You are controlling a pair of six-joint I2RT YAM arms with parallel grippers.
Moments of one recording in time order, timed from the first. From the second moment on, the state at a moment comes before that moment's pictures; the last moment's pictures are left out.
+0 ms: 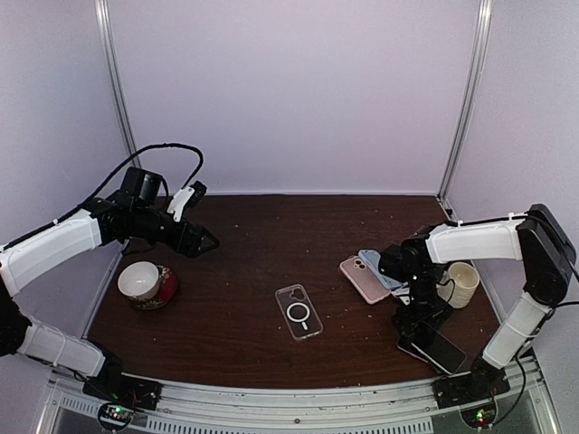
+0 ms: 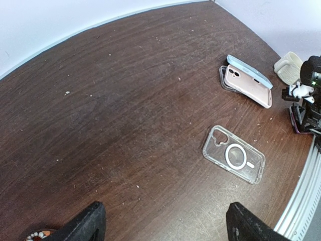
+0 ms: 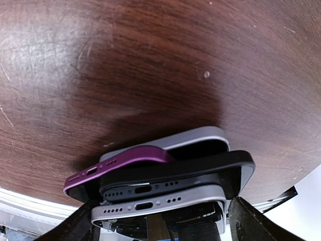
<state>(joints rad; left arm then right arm) -0.42 1.27 1.02 -0.49 0.39 0.06 0.64 1.64 0.96 -1.22 -0.01 0.31</state>
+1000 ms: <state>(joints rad) -0.42 1.27 1.02 -0.49 0.39 0.07 0.65 1.86 1.22 -1.15 0.01 0.31</state>
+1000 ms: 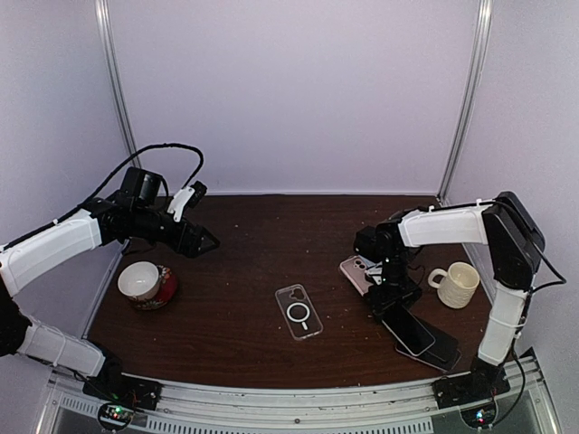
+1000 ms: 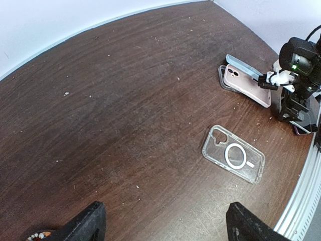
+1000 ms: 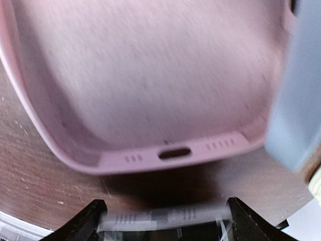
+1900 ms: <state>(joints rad) -0.42 1.27 1.02 -0.49 0.40 0.08 0.69 1.83 1.16 -1.14 0.04 0.29</state>
